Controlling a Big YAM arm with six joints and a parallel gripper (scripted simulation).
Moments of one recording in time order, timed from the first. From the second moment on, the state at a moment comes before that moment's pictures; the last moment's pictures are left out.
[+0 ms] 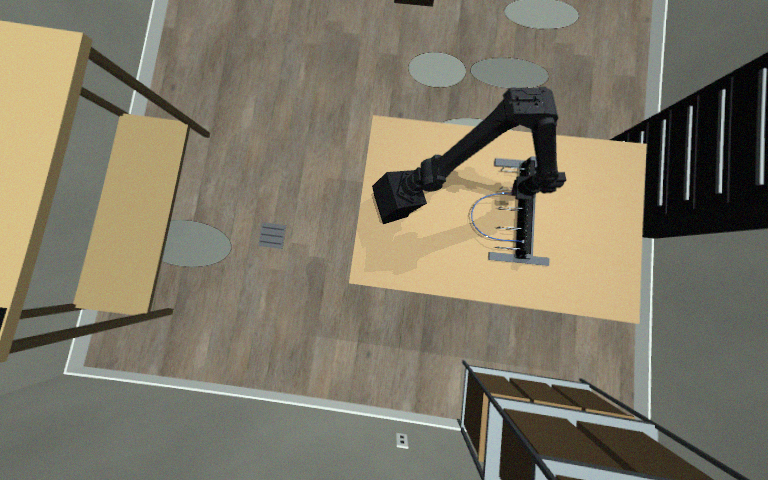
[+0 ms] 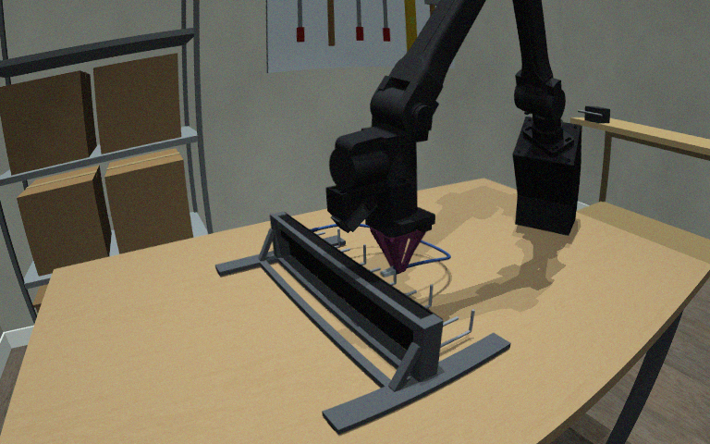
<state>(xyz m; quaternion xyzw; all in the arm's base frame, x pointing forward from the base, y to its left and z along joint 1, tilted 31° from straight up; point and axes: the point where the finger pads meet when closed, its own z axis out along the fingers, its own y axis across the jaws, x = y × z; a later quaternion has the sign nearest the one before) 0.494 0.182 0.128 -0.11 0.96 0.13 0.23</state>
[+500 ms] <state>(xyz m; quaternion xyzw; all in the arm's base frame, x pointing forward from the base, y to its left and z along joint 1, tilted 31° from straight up) 0.495 0.182 0.128 -0.11 0.96 0.13 0.23</state>
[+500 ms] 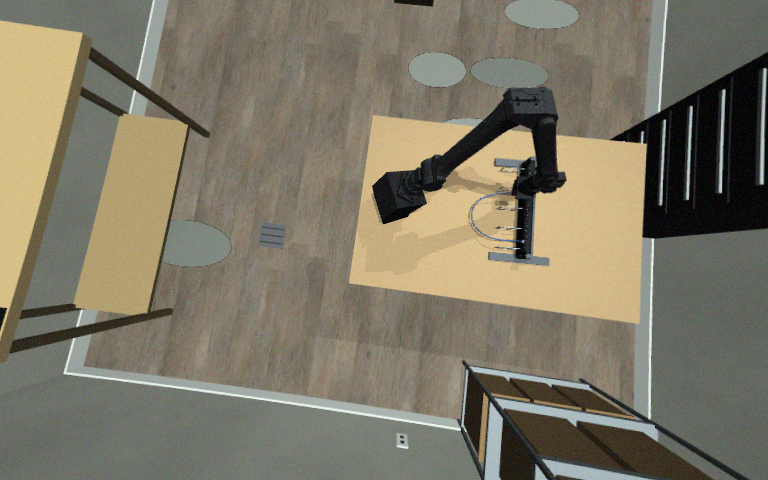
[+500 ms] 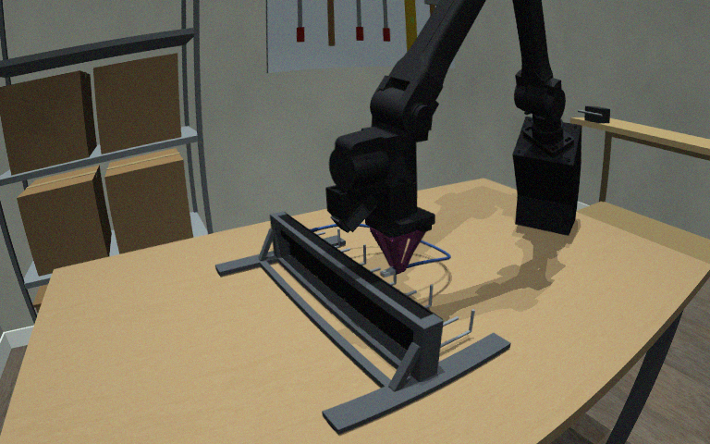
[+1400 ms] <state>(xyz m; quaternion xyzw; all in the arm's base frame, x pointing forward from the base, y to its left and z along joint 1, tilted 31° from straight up) 0.497 0.183 0.131 -0.11 0.96 0.13 0.23</state>
